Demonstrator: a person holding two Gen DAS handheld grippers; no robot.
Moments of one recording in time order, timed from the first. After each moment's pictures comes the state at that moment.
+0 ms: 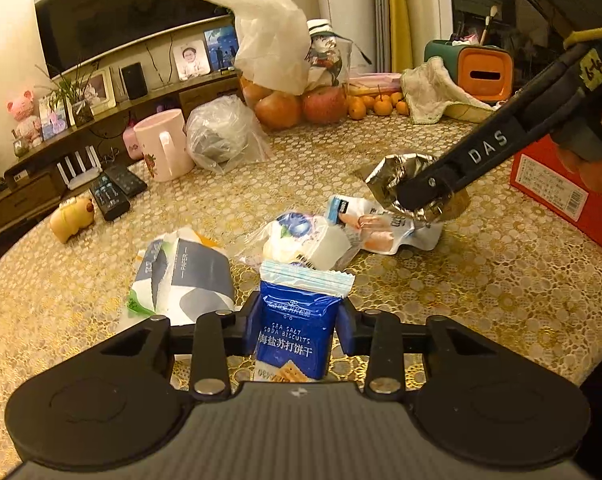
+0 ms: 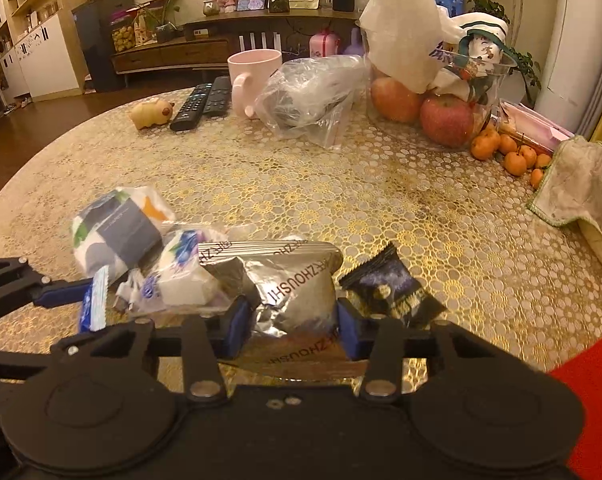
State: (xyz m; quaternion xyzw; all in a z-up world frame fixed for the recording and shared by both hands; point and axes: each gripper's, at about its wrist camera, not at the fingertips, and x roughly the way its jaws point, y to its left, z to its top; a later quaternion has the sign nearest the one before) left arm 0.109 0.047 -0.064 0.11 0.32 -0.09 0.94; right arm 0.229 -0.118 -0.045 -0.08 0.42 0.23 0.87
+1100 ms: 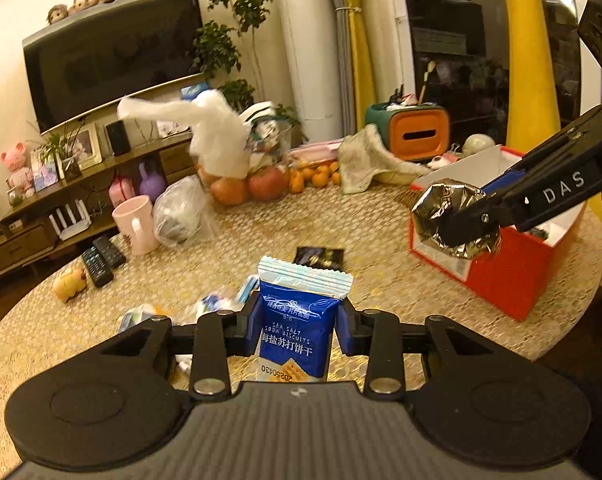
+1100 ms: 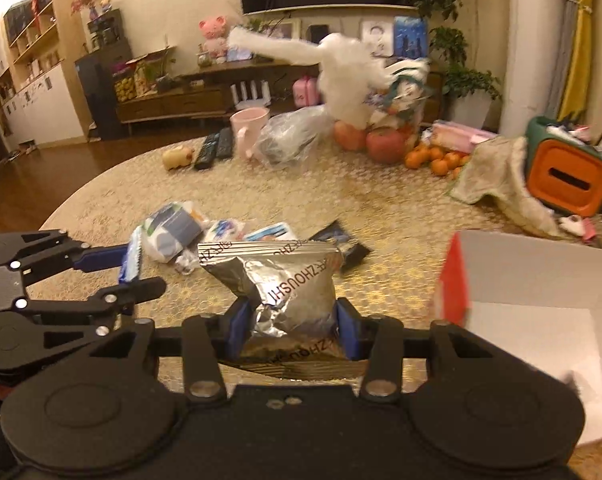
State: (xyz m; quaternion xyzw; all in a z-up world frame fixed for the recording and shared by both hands) left arm 0.027 -0.036 0.025 0.12 0.26 -0.13 0.95; right arm 0.095 -0.220 0.044 -0.03 0.37 0.21 0.90
